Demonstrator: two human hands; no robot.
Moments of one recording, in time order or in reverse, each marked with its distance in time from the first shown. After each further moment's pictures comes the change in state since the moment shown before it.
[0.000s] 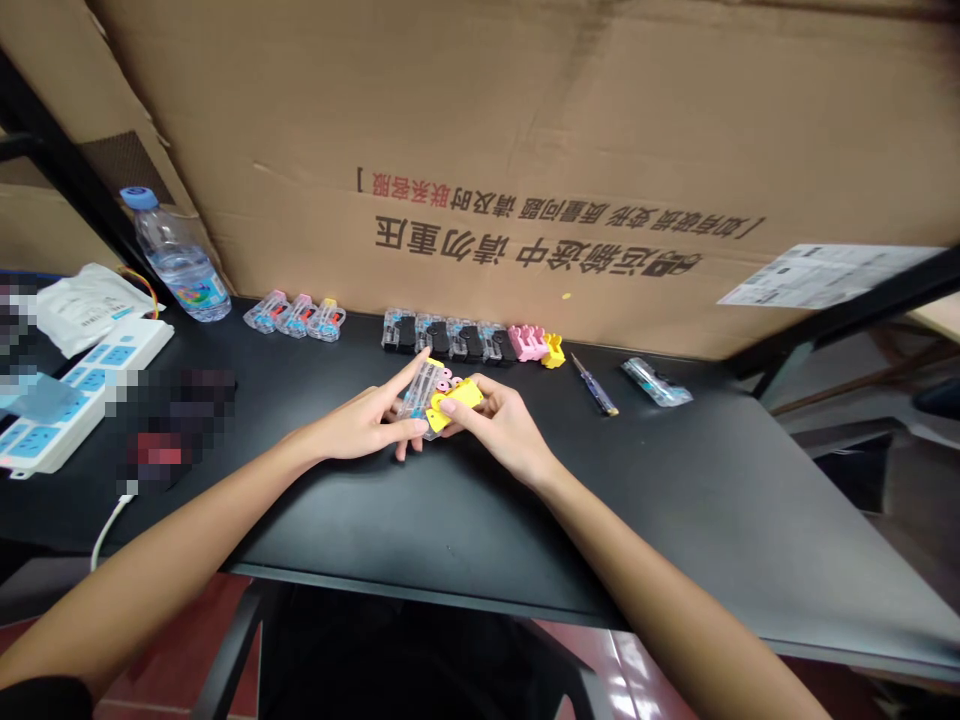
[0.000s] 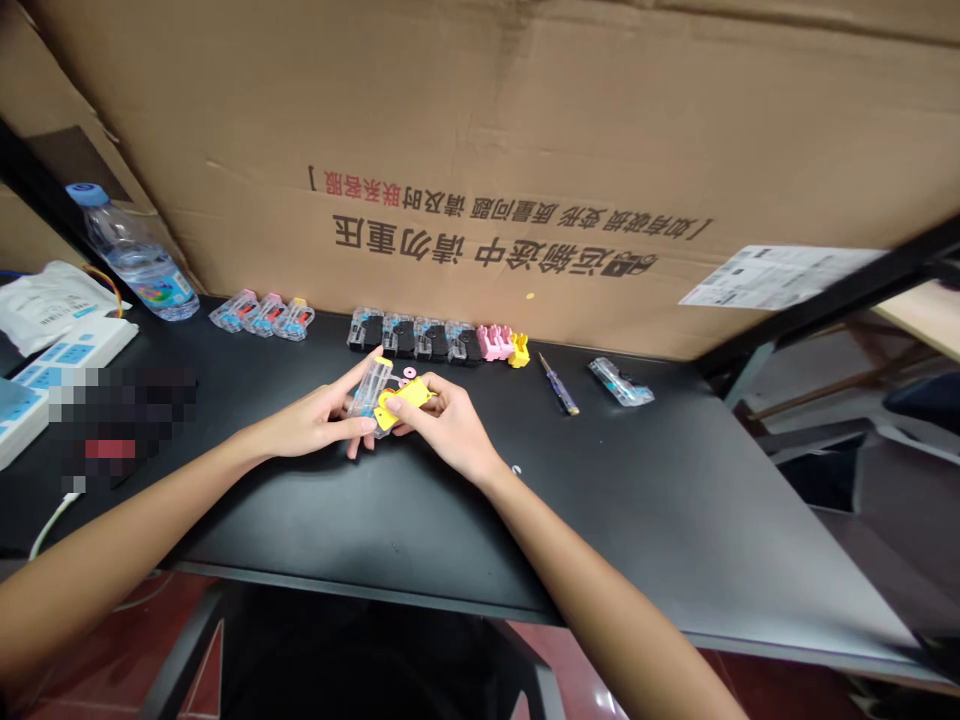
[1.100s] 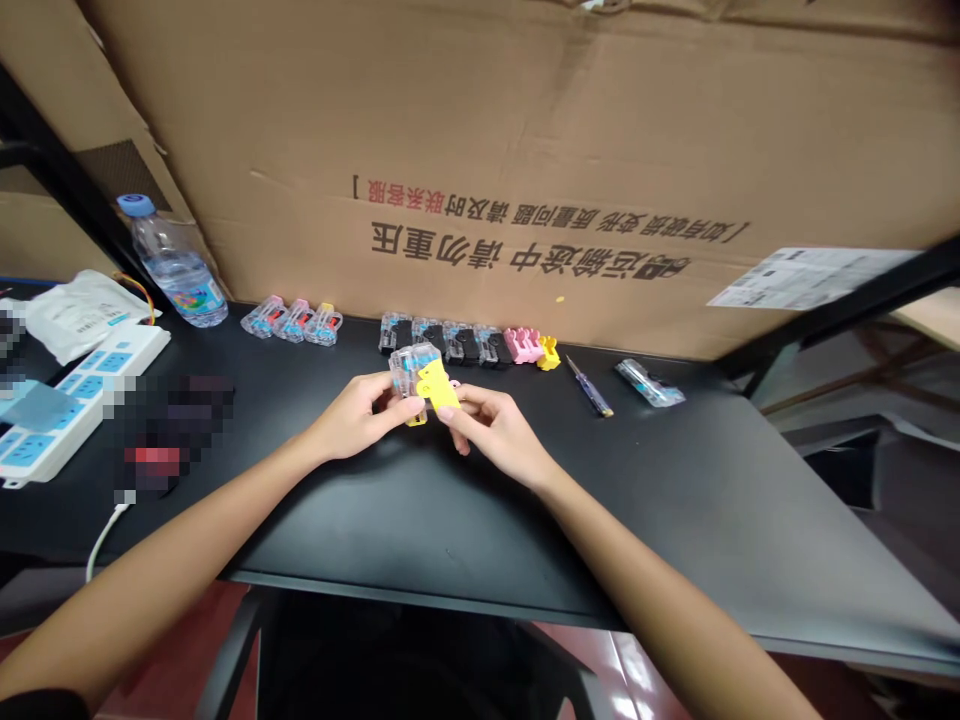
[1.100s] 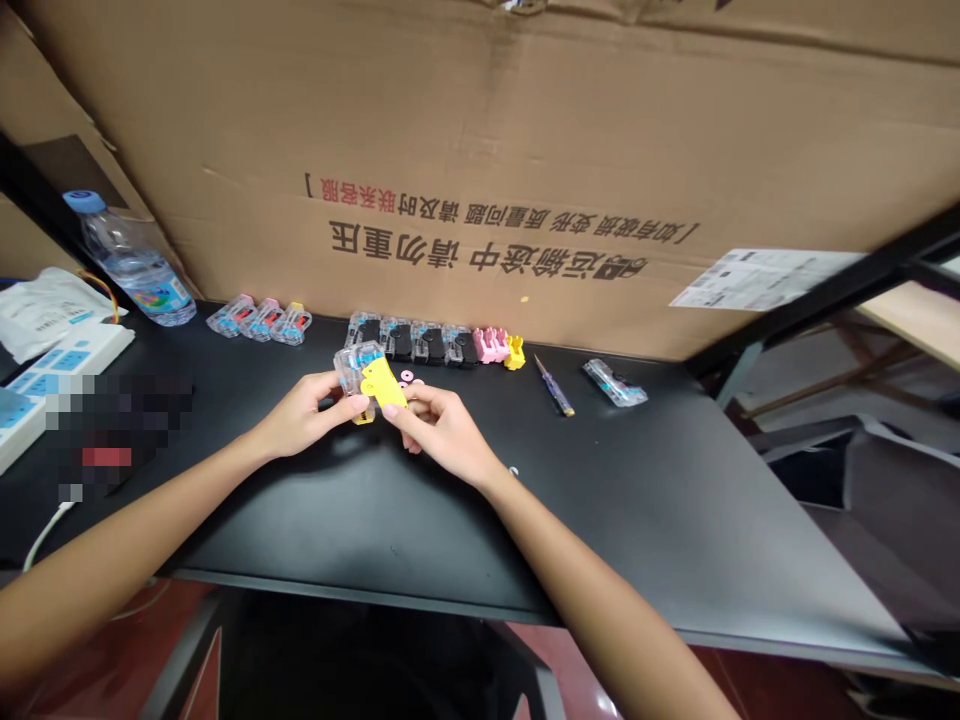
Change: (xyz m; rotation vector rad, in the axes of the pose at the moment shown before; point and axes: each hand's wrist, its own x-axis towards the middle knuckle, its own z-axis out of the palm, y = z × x) left_hand 0.005 0.011 0.002 0.282 0.367 0.087; right_hand -0.006 -0.013 -0.002 -0.163 -0.095 -0.009
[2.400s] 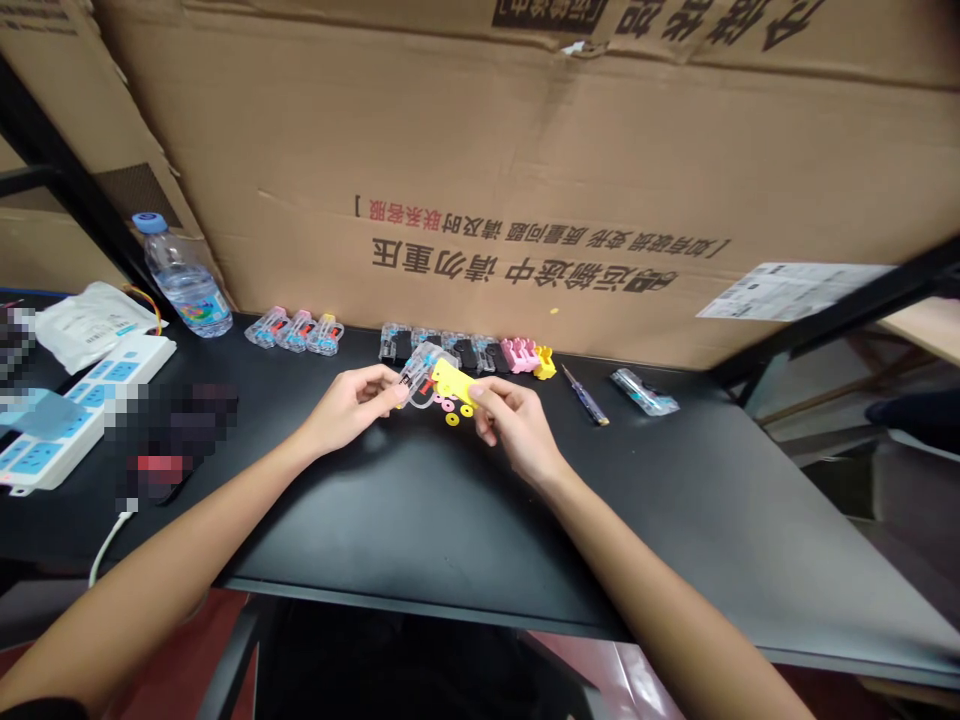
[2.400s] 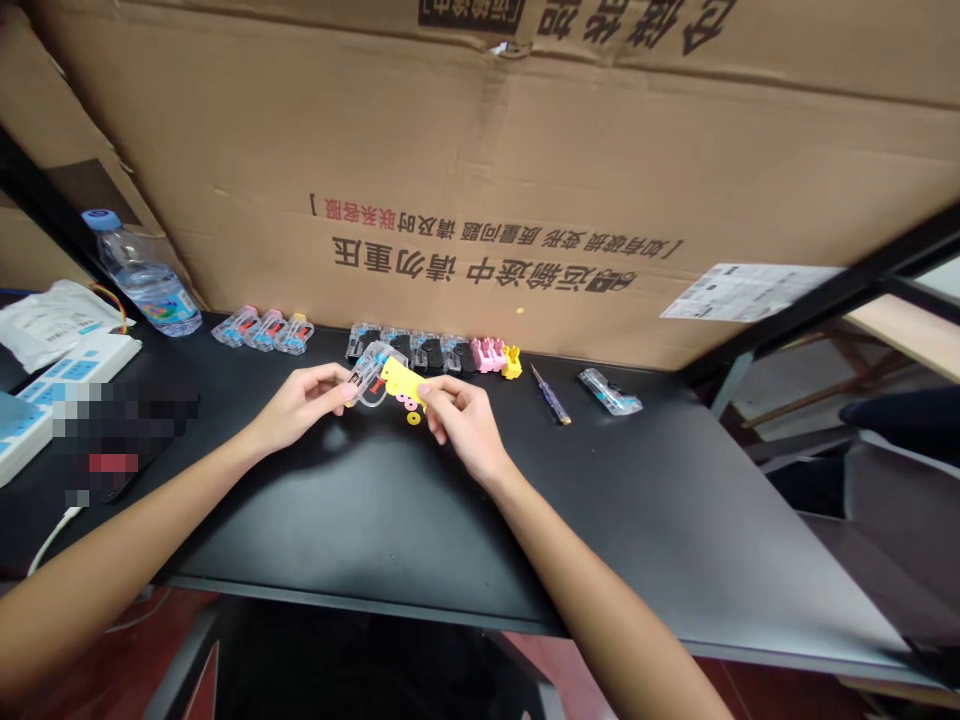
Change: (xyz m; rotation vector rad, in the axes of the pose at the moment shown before) left_hand 0.006 0.000 -0.010 -0.240 0.058 -0.085; right_hand 0.006 0.007 -0.012 0.097 0.314 -0.022
